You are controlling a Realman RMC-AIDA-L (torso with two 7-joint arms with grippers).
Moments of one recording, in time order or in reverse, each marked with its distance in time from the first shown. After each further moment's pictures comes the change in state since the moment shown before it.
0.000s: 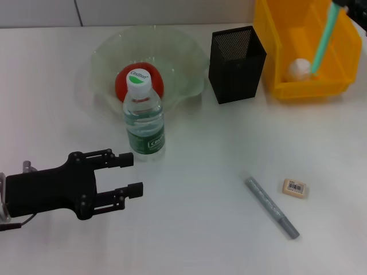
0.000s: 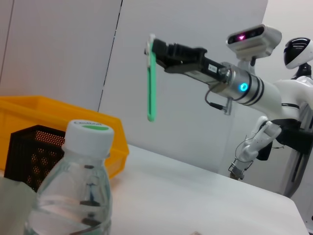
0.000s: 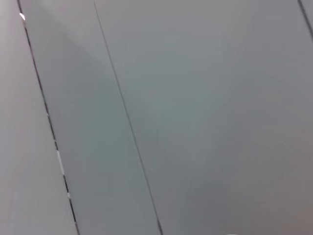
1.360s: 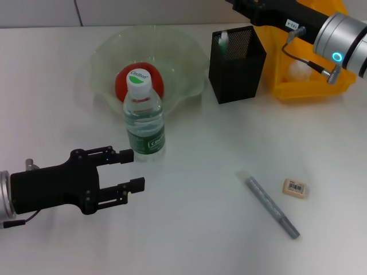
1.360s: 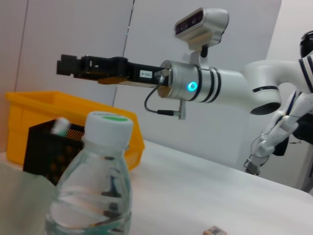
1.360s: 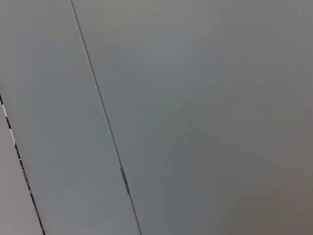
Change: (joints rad) left arm 0.000 -0.012 -0.005 0.000 0.000 -0.046 0.014; right arm 0.344 0.006 -0.123 0.411 0.064 0.461 -0.241
